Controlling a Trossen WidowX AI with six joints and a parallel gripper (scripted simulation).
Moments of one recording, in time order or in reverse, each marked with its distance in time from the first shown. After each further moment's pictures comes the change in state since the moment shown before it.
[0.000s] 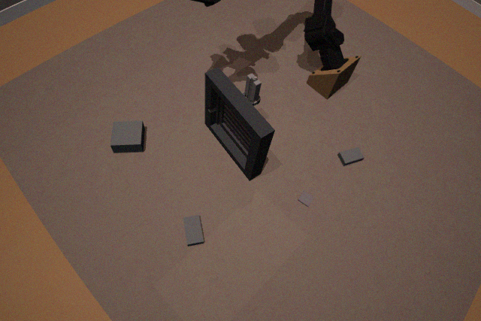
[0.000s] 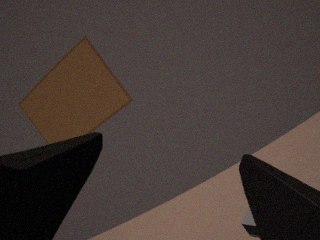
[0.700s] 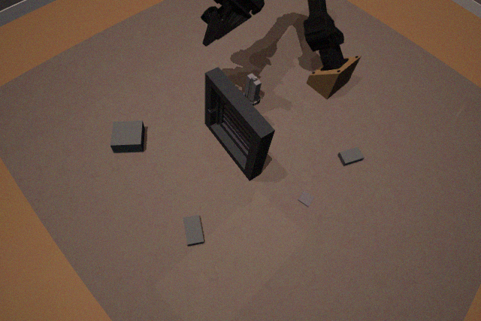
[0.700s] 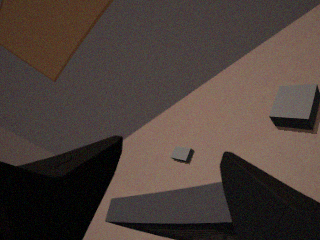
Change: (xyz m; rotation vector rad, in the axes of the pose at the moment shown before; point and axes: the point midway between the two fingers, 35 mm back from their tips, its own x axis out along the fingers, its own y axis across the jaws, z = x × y) arm 0.032 0.014 -0.086 0.130 0.513 -0.126
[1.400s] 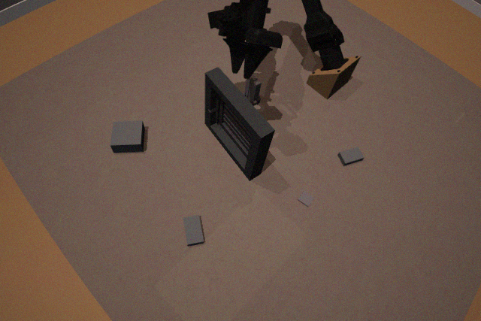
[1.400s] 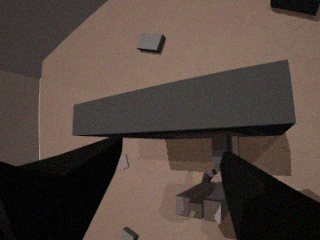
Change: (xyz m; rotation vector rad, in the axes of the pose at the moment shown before) arm 0.023 0.007 -0.078 -0.049 0.511 -0.326
